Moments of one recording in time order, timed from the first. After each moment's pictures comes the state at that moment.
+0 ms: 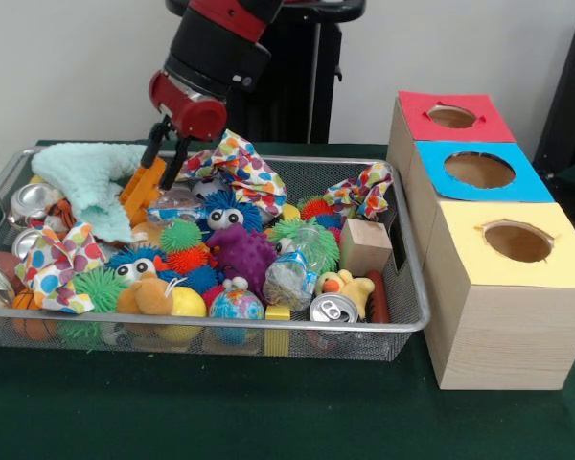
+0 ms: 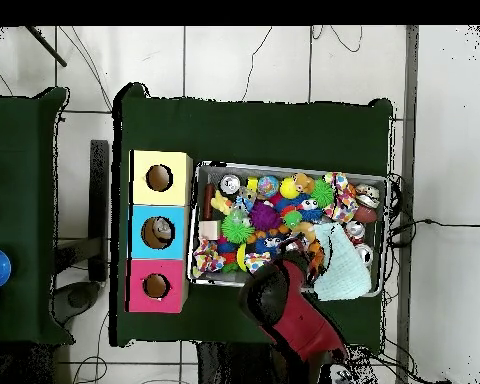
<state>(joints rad) -0.15 -0.55 -0.30 2.08 0.45 -0.34 2.06</state>
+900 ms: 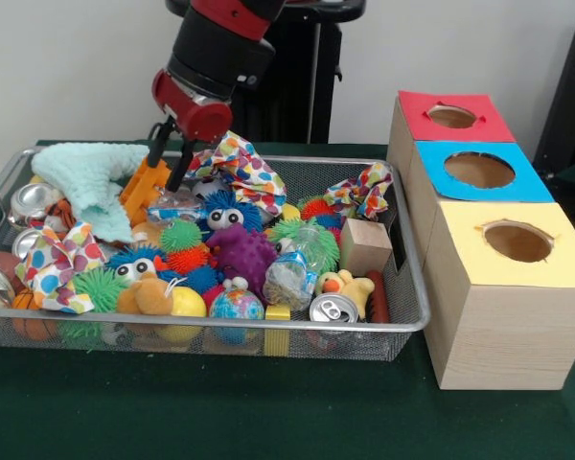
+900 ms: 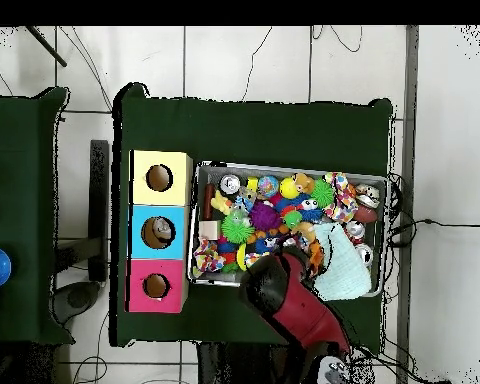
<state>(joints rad) -0.09 -0.51 -0.39 1.98 0.45 -0.17 2.06</state>
